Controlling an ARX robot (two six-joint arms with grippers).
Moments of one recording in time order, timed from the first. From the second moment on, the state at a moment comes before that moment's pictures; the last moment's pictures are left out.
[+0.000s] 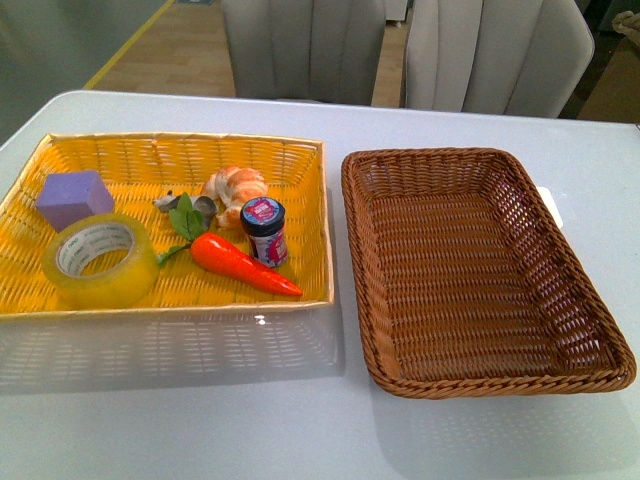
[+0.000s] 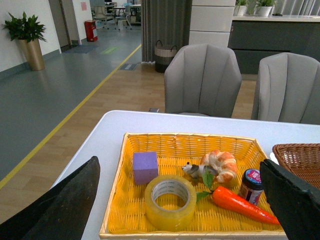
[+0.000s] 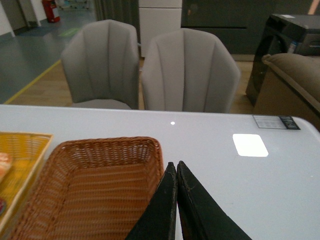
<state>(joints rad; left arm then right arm) 0.00 0.01 0.01 0.00 0.00 0.00 -0.02 1.23 0.14 1.08 -0.01 -0.01</state>
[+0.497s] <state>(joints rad) 0.00 0.01 0.01 0.00 0.00 0.00 0.00 0.75 0.02 0.72 0.00 -0.01</state>
